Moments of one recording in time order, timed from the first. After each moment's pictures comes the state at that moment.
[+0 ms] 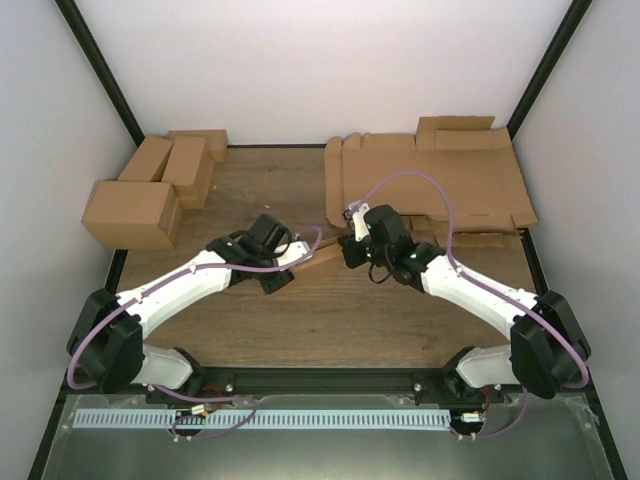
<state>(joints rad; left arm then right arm) -0.69 1.38 0.95 -0.65 0.04 0.42 0.68 1.33 0.87 -0.18 -0.09 0.21</state>
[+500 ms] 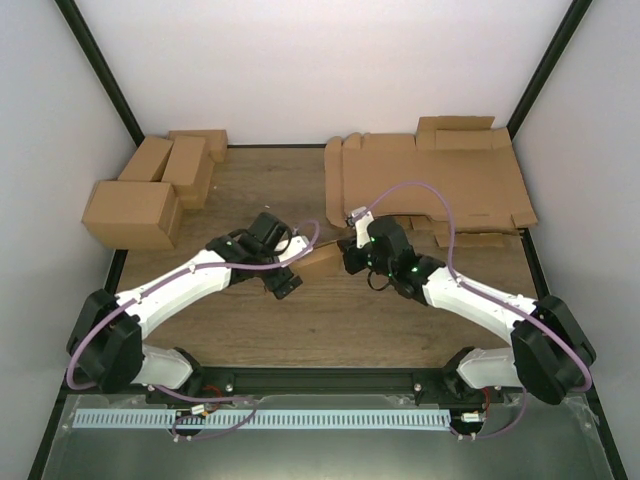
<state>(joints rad) -0.69 1.39 0.95 -0.63 0.04 0.36 0.71 1.29 0.74 0.00 -0.06 0.25</state>
